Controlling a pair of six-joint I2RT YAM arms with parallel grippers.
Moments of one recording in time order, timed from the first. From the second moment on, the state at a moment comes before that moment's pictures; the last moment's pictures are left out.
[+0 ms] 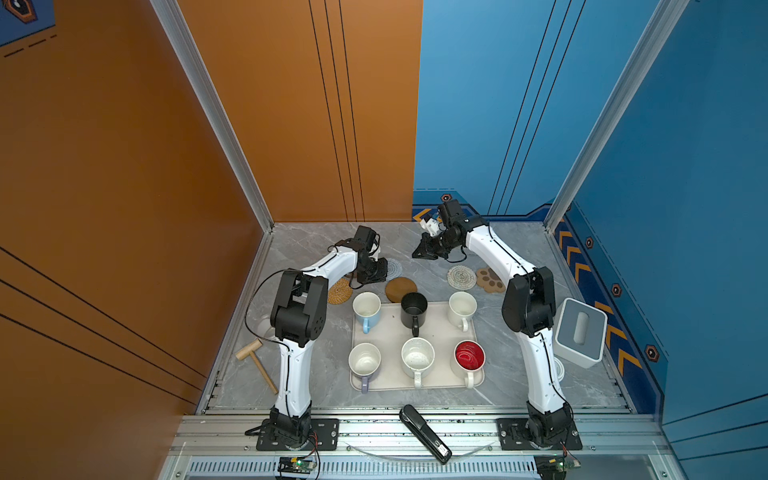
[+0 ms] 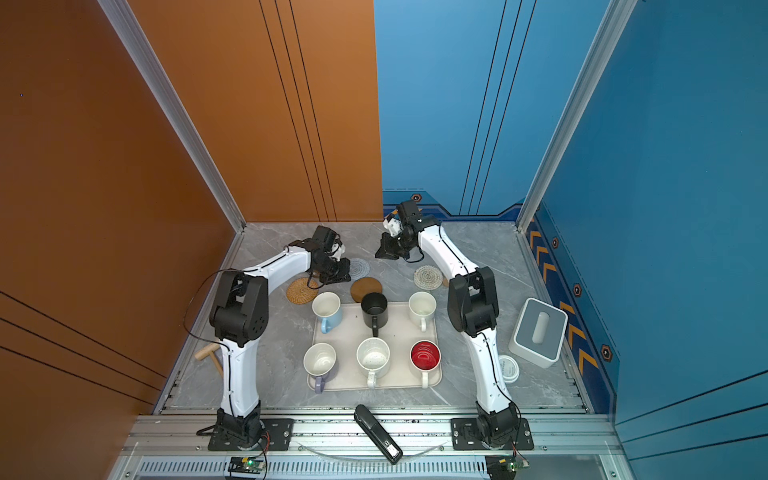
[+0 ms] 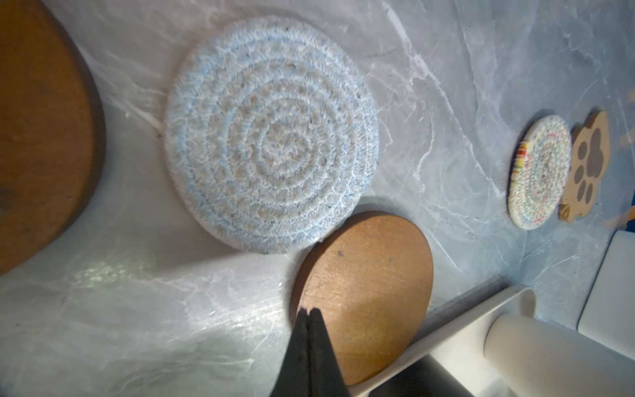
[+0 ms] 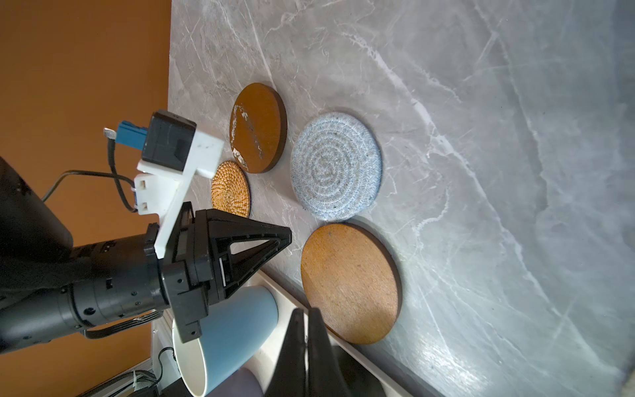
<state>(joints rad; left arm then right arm) -0.32 2.13 1.64 -0.67 0.32 -0.40 0.38 2.30 2.16 -0.88 -0.59 0.39</state>
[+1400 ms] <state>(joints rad) -0.40 2.25 1.71 -0.74 0.41 -0.39 0.33 2.30 2.10 -0.89 -0.60 0.39</state>
